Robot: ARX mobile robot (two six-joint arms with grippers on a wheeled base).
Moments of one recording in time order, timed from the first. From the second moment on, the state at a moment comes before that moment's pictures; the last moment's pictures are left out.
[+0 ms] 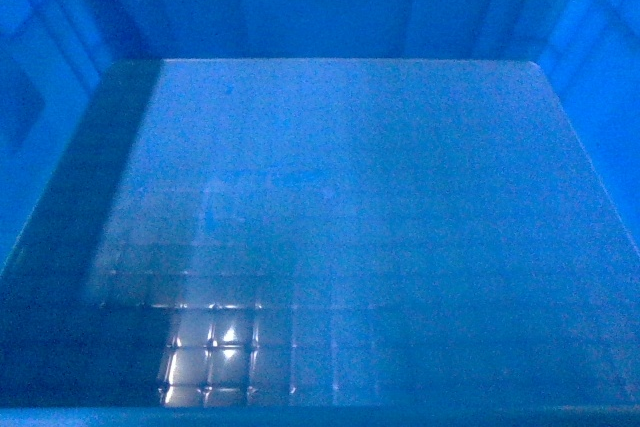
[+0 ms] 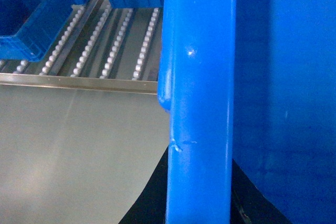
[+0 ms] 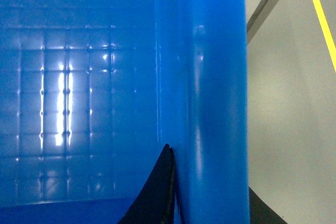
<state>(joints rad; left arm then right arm) -0.51 0.93 0.70 -0.52 -0.60 -0.26 0.49 0.94 0.70 -0.46 0.43 0.25</state>
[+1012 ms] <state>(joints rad) -0.51 0.93 0.70 -0.52 -0.61 -0.26 0.49 0.94 0.70 -0.46 0.42 0.25</state>
